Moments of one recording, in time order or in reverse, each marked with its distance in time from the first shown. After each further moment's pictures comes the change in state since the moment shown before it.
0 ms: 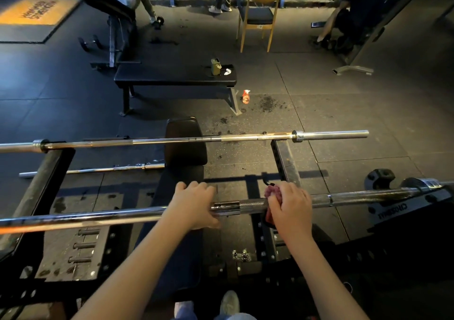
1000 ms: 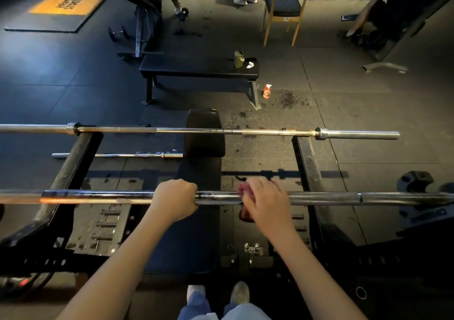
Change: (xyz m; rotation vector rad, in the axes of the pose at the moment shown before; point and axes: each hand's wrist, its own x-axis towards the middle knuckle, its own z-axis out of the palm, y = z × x) left_hand -0.032 -0.073 0.036 0.047 0.146 -0.184; right_hand -0.017 -0.069 0.039 -0.051 -0.243 -0.292
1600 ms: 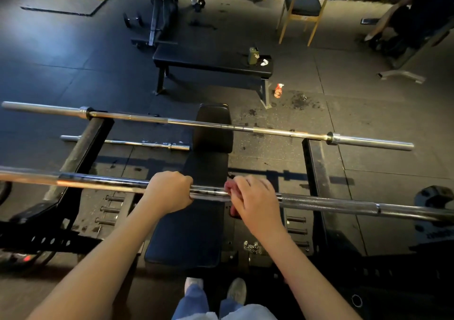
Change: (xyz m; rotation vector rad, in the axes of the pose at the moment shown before) left_hand -0.013 -0.039 0.005 0.042 0.019 0.001; right_hand 0.012 -0.049 0.014 -0.046 0.010 -0.149
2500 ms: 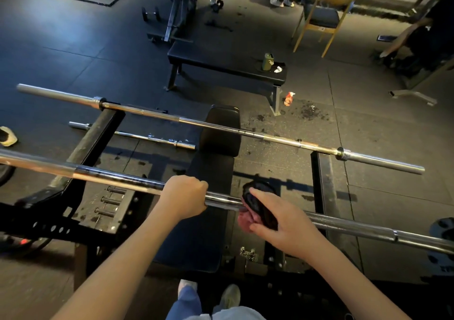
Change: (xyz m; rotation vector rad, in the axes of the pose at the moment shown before) left_hand -0.003 -0.004 0.006 -0.029 0.067 0.023; right_hand 0.001 0.024 -0.046 0.238 -0.456 -0.132
